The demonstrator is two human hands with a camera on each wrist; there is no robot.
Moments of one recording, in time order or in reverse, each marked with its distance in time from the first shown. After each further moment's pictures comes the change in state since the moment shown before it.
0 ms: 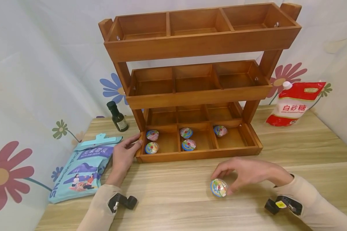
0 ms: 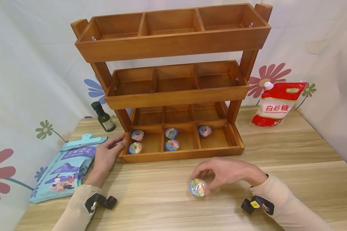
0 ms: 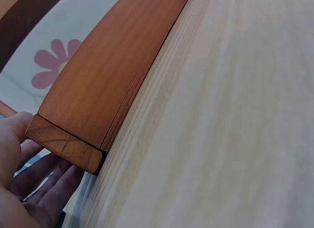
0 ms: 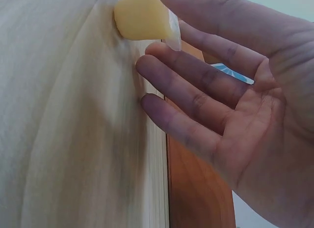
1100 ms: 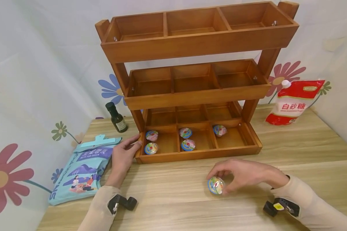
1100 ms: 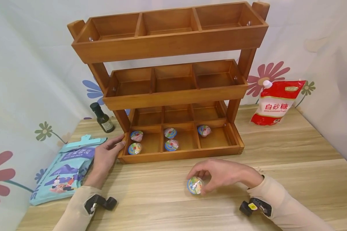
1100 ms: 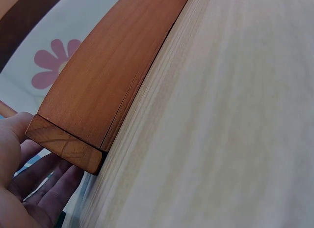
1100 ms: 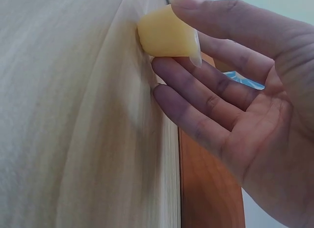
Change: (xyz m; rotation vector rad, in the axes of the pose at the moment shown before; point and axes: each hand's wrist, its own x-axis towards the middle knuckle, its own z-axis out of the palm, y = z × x) left_hand 0.001 -0.002 0.001 0.001 0.006 -0.004; right_hand 0.007 0.001 0.010 -0.048 0.062 -0.023
